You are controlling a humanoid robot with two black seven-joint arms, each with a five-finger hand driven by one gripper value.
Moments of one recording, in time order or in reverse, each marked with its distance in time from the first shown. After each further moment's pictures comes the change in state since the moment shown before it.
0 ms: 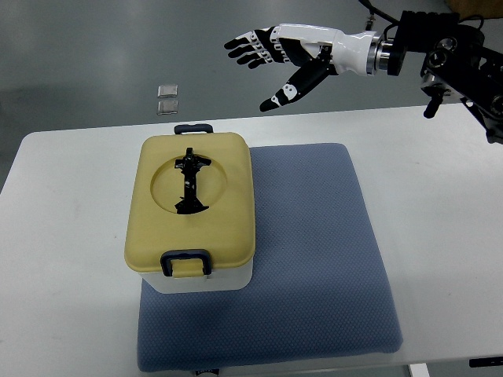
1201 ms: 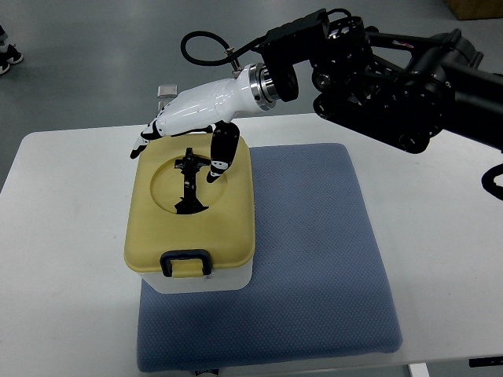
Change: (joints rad) left arm 0.000 0.000 0.000 0.000 0.000 0.000 0.000; right arm 0.239 0.170 -0.302 0.210 -0.577 -0.149 0.117
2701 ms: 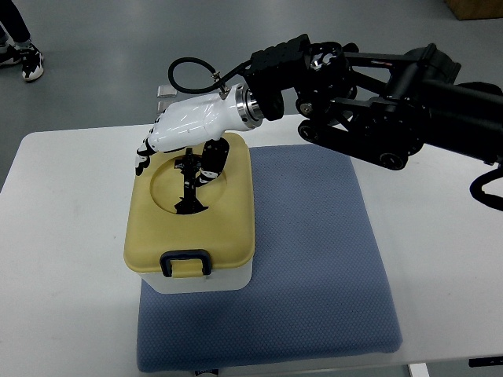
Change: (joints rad) left arm 0.000 0.000 0.000 0.000 0.000 0.000 0.000; right arm -0.008 0.053 -0.065 -0.023 -0.080 -0.113 -0.002
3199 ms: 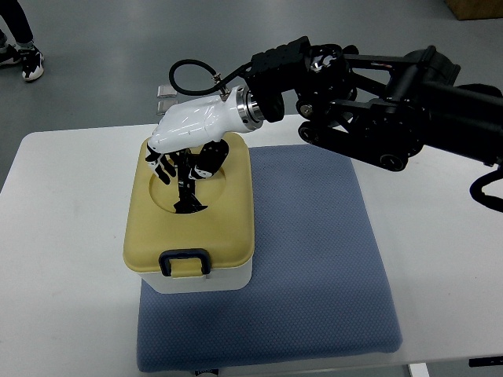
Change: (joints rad) left arm 0.000 0.000 0.000 0.000 0.000 0.000 0.000; right arm -0.005 -0.002 0.000 0.000 0.000 0.000 0.003
